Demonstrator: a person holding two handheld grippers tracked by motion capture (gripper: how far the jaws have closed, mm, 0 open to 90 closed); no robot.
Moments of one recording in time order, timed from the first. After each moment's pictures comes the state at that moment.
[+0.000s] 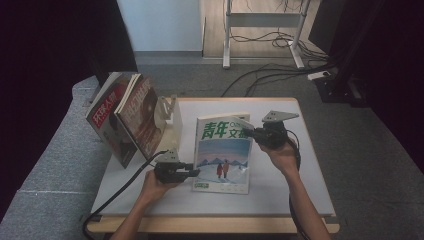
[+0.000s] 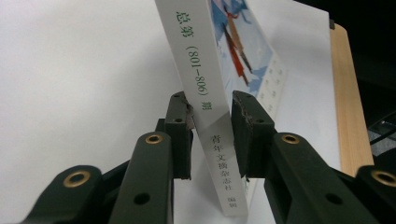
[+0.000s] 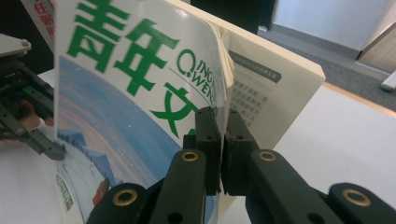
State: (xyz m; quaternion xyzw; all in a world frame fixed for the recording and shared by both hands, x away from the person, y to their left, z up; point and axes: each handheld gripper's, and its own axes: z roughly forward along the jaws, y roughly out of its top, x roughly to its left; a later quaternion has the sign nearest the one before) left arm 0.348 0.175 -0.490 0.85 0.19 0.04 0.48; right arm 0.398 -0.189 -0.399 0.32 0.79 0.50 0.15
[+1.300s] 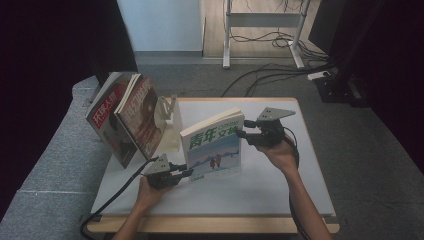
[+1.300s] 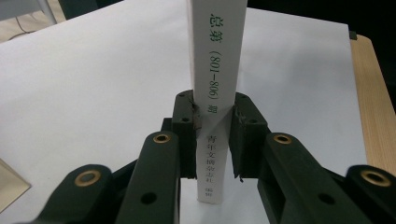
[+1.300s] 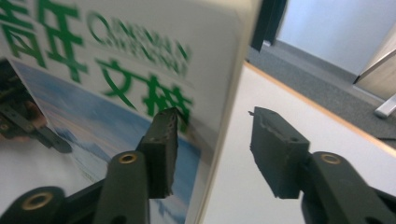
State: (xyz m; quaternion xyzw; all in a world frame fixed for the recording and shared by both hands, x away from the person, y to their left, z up) left arm 0.329 0.194 -0.500 0.82 0.19 0.12 0.52; right arm 0.392 -0.175 -0.379 0.27 0.80 0.50 0.17
